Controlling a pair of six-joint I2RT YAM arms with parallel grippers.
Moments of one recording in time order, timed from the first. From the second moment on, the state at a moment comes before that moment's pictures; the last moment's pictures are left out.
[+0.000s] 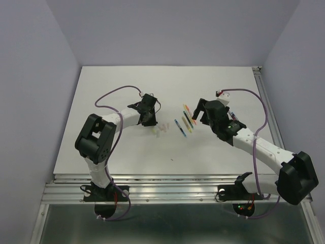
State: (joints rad) left arm -0.54 1.79 1.10 -0.31 -0.10 -0.56; right arm 0.59 1.24 0.83 -0.17 0.49 0.66
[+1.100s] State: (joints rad) left arm -0.54 1.59 1.12 -0.31 -0.02 -0.53; right arm 0.38 1.45 0.84 -0.26 0.41 0.63
